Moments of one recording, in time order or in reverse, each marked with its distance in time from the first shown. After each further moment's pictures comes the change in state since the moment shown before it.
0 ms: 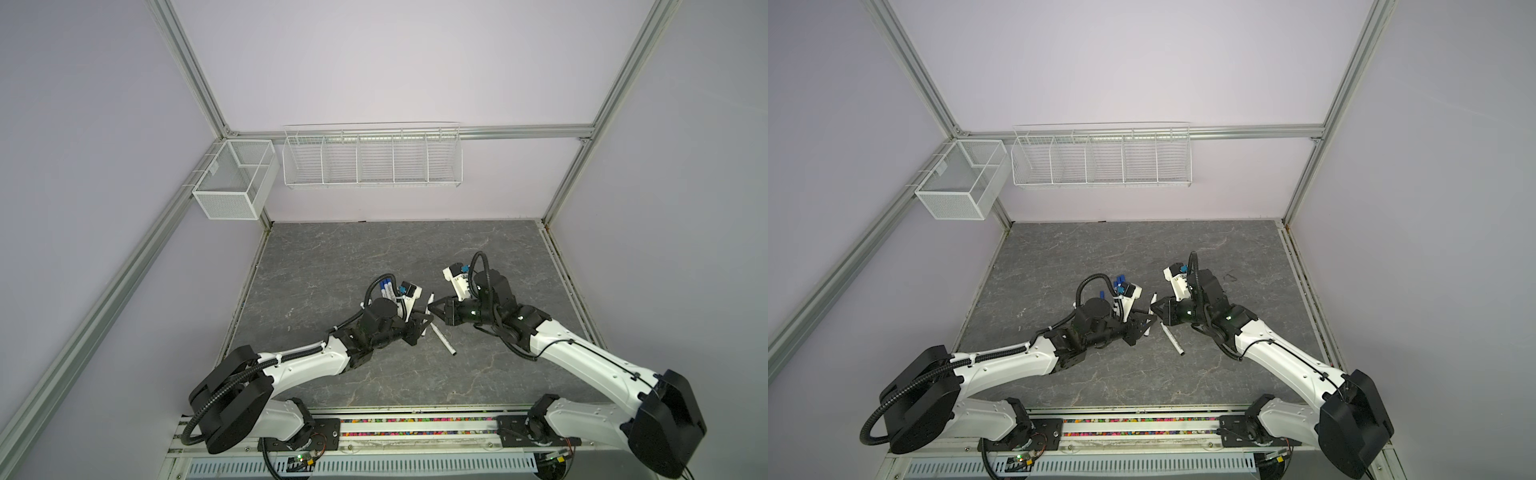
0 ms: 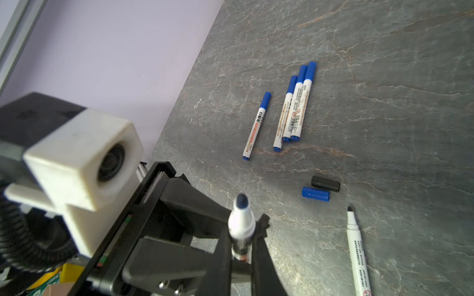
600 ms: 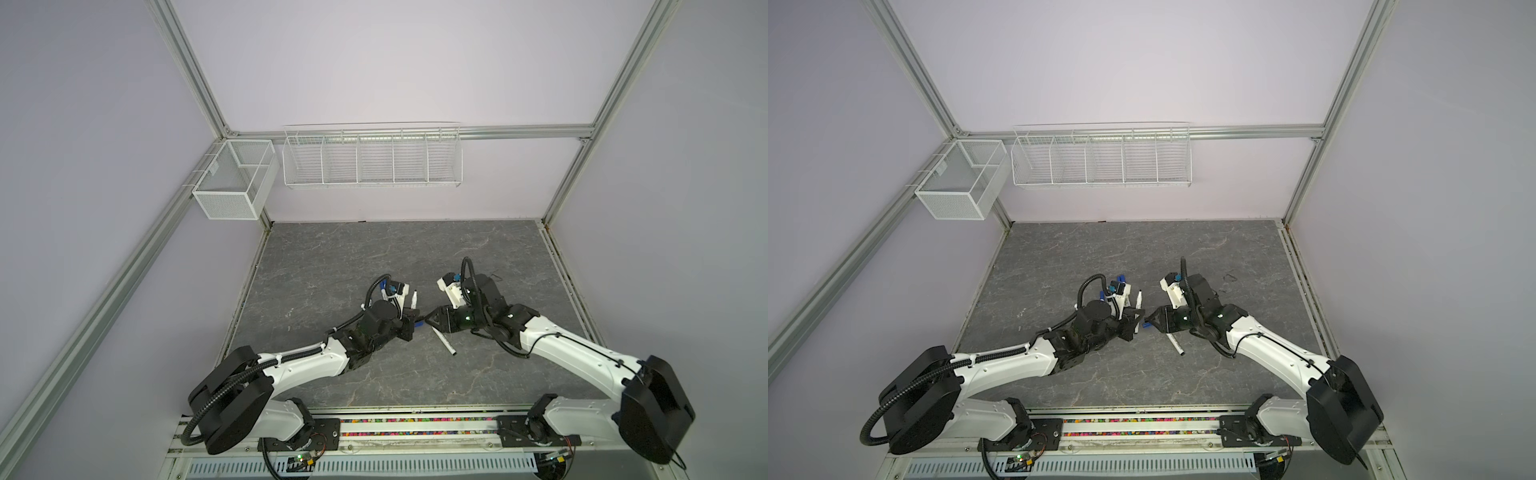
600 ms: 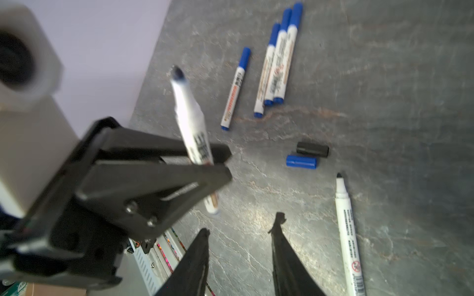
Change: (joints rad) left arm 0.001 -0.010 -0.043 -0.077 -0.317 -0.097; right arm 0.035 0.129 0.005 -0.123 0.055 -0.041
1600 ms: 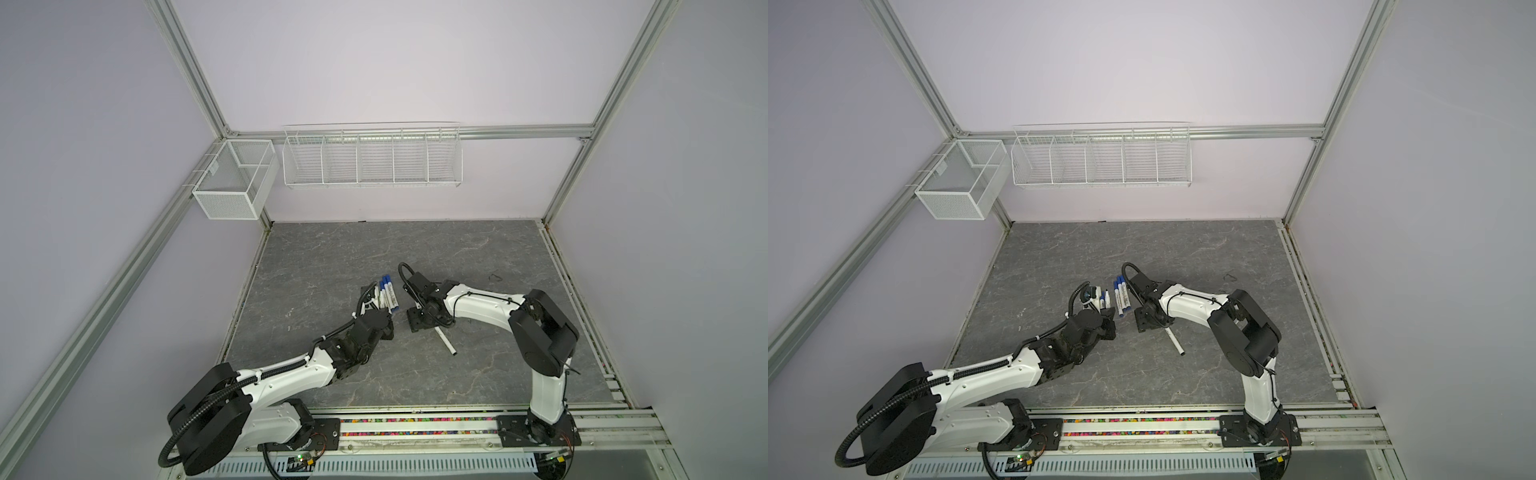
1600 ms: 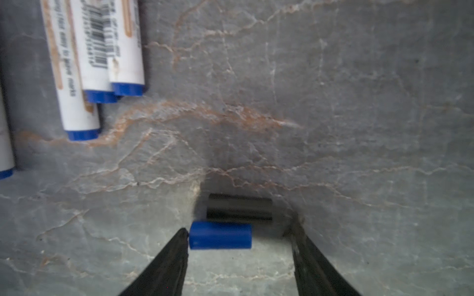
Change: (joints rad) left arm 0.006 -0.128 -0.072 -0.128 -0.300 -0.086; right arm 0.126 0.623 0.493 -0.350 0.428 0.020
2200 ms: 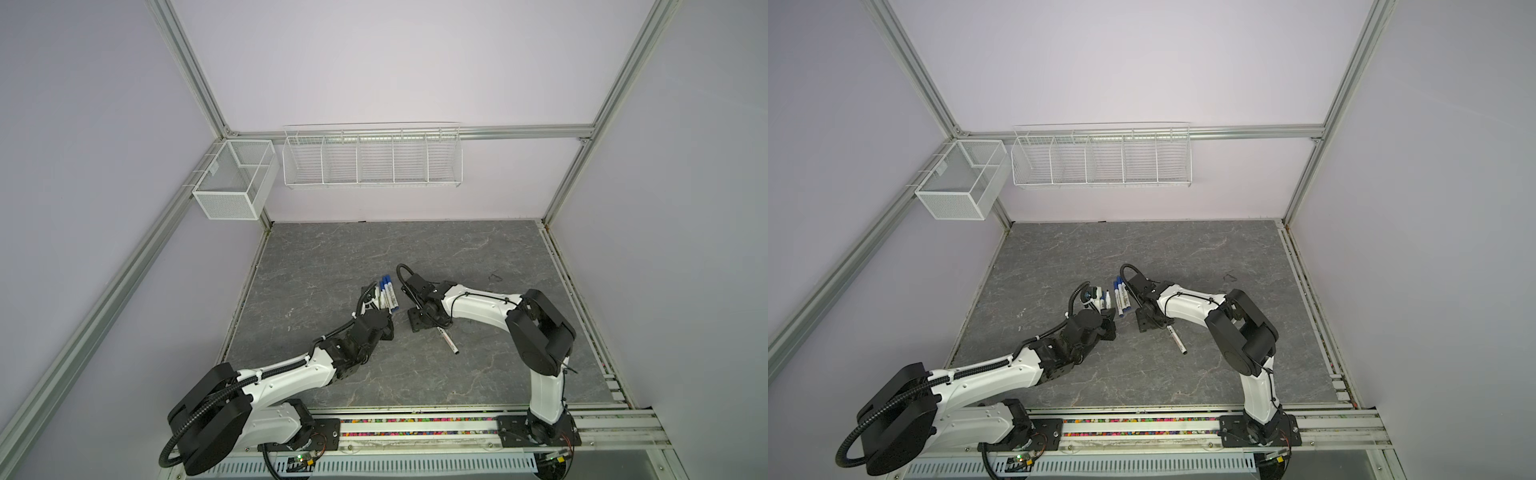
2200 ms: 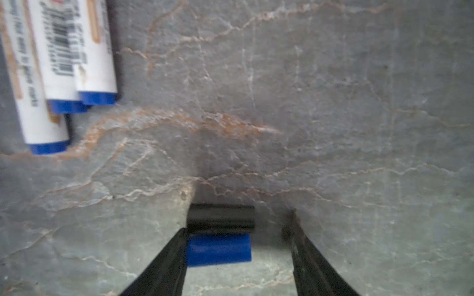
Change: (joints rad) left arm 0.004 0.005 0.000 0.002 0.023 0.003; right arm 0.006 -0.003 -0.015 -0.010 0.083 0.006
